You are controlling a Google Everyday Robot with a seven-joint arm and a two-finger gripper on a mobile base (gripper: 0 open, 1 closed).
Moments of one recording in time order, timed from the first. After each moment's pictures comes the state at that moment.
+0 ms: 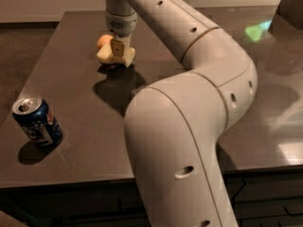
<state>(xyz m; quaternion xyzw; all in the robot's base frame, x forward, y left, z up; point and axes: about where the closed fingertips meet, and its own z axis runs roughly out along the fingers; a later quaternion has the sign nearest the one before) 0.722 0.082 0.878 -0.63 0.77 -0.01 0.11</state>
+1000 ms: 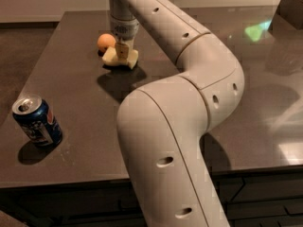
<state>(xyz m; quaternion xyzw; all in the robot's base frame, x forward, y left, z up) 0.743 0.075 0.856 -0.64 0.76 -0.02 0.09</state>
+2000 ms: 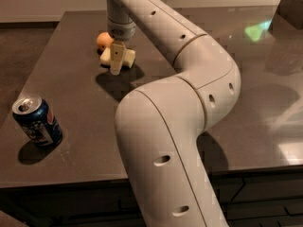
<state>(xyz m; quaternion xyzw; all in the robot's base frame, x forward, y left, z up) 0.760 0.089 0.846 -0.64 0.76 -0.02 0.12</state>
